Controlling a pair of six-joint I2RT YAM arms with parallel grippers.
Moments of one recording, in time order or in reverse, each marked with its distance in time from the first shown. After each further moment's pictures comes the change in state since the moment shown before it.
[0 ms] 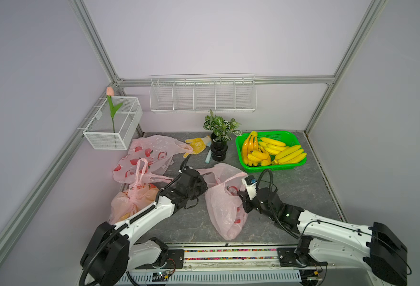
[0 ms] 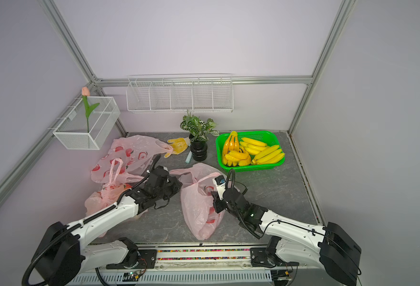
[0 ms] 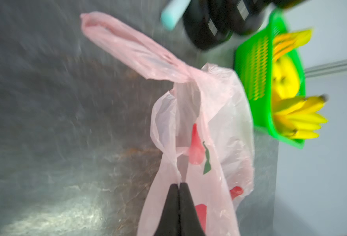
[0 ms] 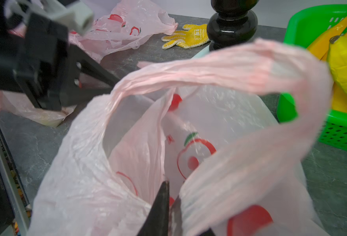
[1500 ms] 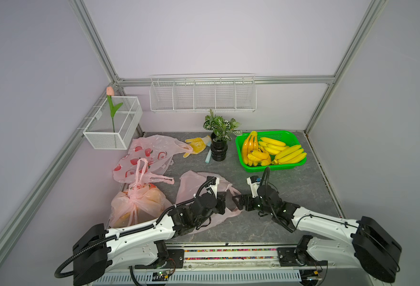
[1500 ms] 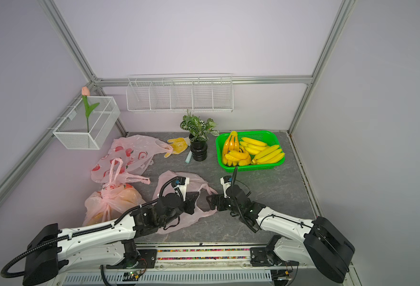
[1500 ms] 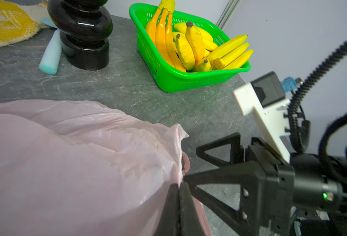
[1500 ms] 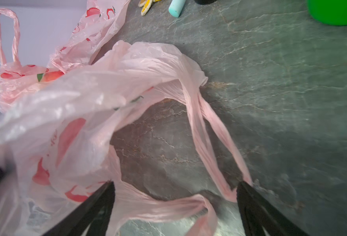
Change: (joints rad) left arm -0.553 -0.083 -0.183 0.296 -0.286 0.352; right arm -0.140 0.150 -0.056 0.088 -0.266 0.401
